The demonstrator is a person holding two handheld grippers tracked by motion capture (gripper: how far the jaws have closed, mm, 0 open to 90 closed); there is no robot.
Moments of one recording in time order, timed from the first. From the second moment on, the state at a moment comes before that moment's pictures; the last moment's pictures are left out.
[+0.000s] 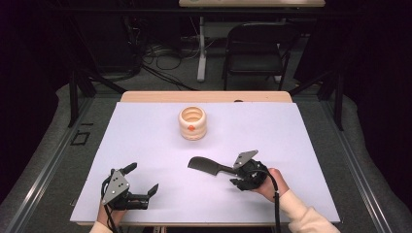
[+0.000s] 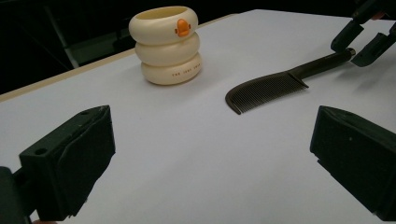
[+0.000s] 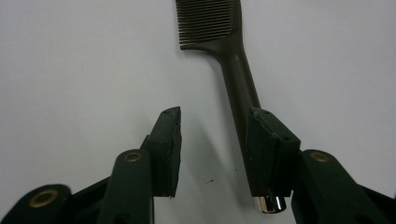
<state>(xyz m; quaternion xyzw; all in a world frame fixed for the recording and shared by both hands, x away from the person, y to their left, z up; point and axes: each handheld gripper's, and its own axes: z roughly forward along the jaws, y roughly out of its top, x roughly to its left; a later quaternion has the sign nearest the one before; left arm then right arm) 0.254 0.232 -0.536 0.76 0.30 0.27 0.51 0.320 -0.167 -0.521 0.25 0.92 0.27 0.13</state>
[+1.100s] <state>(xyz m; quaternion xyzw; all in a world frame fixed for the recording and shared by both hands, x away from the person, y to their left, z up) 0.254 0.232 -0.536 0.76 0.30 0.27 0.51 0.345 -0.146 -0.519 0.25 0.94 0.22 0.11</state>
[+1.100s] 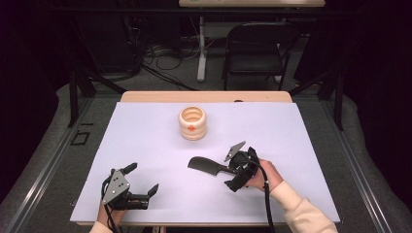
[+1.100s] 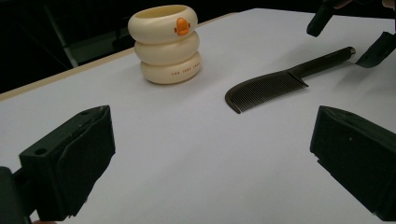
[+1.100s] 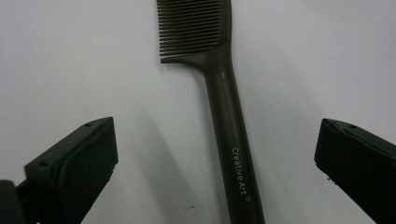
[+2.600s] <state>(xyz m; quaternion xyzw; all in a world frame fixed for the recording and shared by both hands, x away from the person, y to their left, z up) 0.255 0.233 -0.536 0.76 0.30 0.26 0.51 0.371 -0.102 -0.528 0.19 0.97 0.11 0.12</state>
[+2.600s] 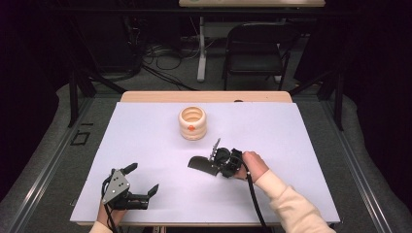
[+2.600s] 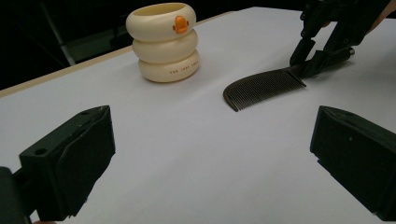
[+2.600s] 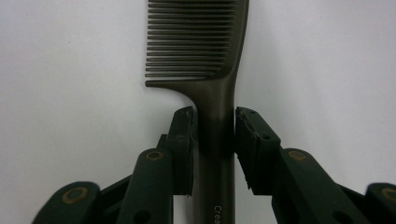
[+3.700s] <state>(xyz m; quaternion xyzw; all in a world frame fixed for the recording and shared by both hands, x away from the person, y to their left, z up) 0.255 0.233 -0.536 0.76 0.30 0.27 0.51 0.372 -0.111 -0.512 0.20 0.96 0.14 0.11</state>
